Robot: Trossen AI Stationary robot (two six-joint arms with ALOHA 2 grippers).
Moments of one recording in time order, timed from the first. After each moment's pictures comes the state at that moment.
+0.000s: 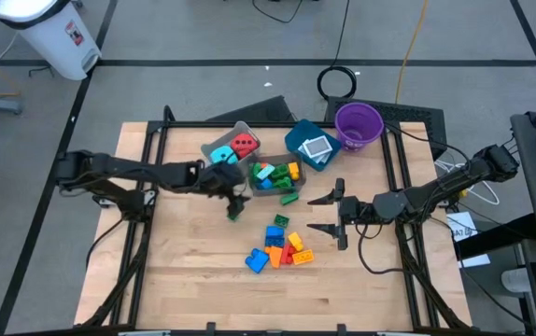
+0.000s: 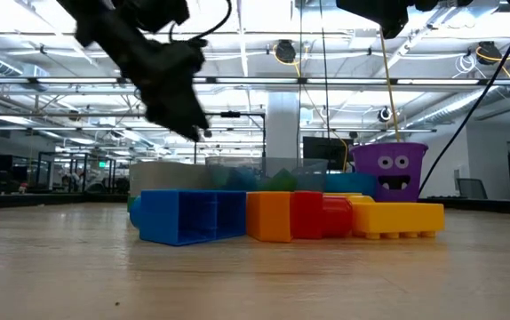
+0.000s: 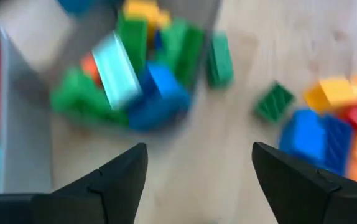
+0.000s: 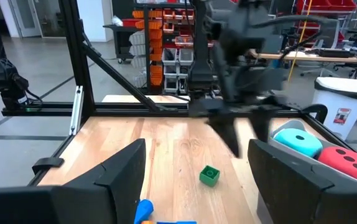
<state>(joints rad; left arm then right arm) 0.08 1.37 0.81 -0.22 -0.10 -0.28 0.37 1.04 0.58 0.40 0.39 0.04</state>
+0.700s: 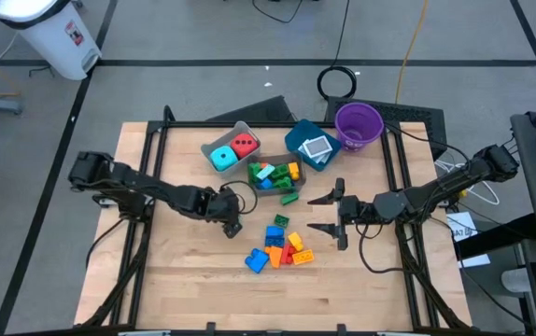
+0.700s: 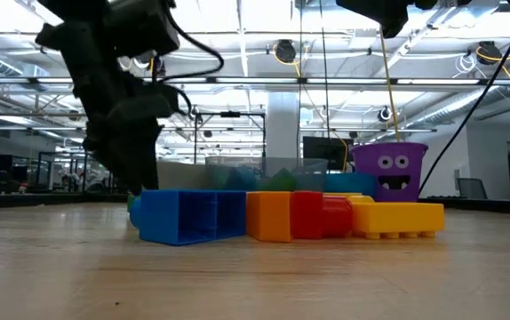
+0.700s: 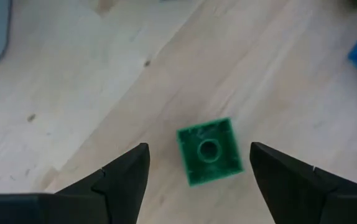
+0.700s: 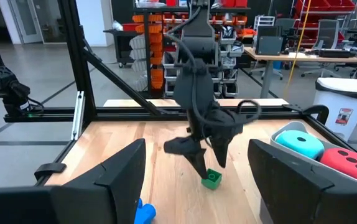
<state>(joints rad) -0.14 1.54 0.79 -0.44 -0.24 -0.78 0.37 1.05 0.58 0.42 0.39 0.05</state>
